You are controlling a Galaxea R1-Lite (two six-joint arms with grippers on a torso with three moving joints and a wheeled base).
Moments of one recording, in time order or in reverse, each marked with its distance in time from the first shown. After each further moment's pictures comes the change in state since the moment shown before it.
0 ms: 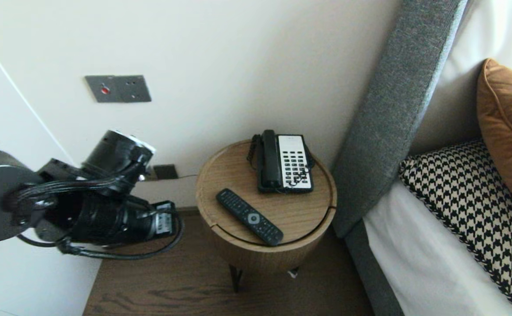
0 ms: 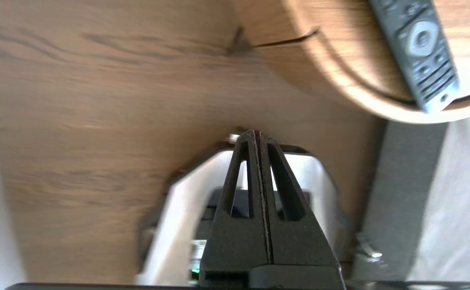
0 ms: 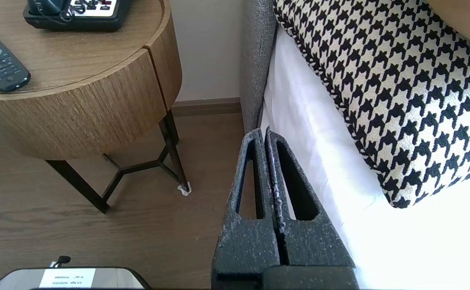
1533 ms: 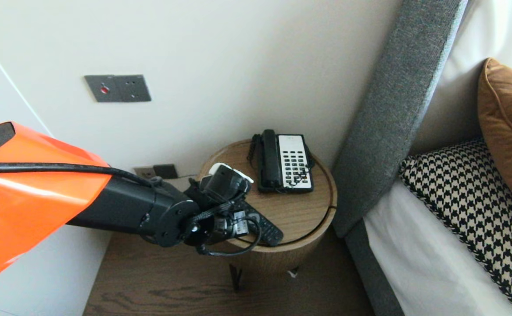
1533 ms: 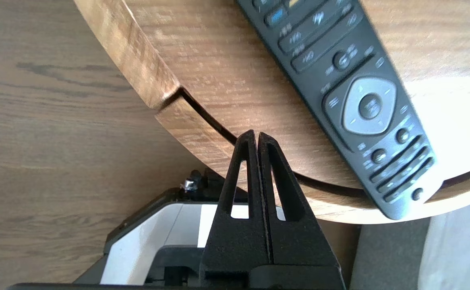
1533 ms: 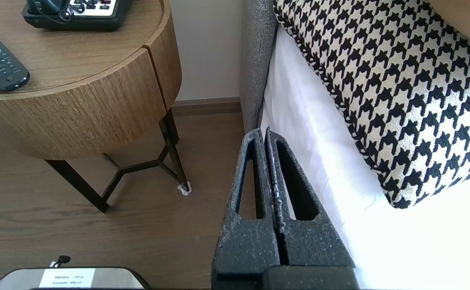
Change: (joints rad) left arm -0.178 0.419 -0.152 -0.291 0.139 -0.118; right arm 0.000 0.000 0.000 0.000 0.000 0.000
